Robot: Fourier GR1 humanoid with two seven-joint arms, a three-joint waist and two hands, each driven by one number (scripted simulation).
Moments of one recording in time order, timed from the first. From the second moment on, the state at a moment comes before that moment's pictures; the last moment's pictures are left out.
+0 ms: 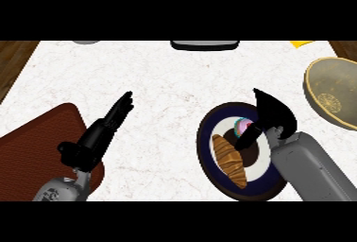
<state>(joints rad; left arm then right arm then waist) -0.14 0.25 -0.28 -1.58 0.14 -0.02 0.04 -0.49 -0.36 0.41 -1.45 0.42 0.16 1.14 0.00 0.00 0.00</state>
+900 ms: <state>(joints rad) -0.12 0.19 -0.23 -1.59 0.09 -0.07 0.06 -0.44 -0.25 0.29 -1.28 0.58 0.15 0.99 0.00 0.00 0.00</state>
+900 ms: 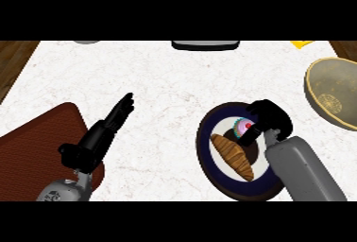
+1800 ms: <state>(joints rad) -0.10 0.18 -0.19 -1.58 0.07 -0.10 0.05 -0.29 -0.61 0.58 -1.54 0.69 0.31 0.09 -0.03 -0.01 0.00</state>
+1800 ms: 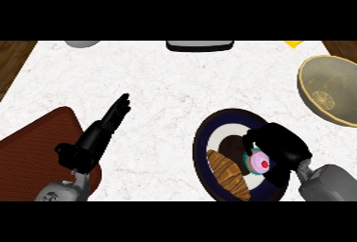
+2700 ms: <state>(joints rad) -0.10 0.17 -0.18 -1.60 0.06 -0.10 0.06 0.00 -0.90 -0.04 -1.71 0.16 0.08 -0.40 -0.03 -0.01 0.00</state>
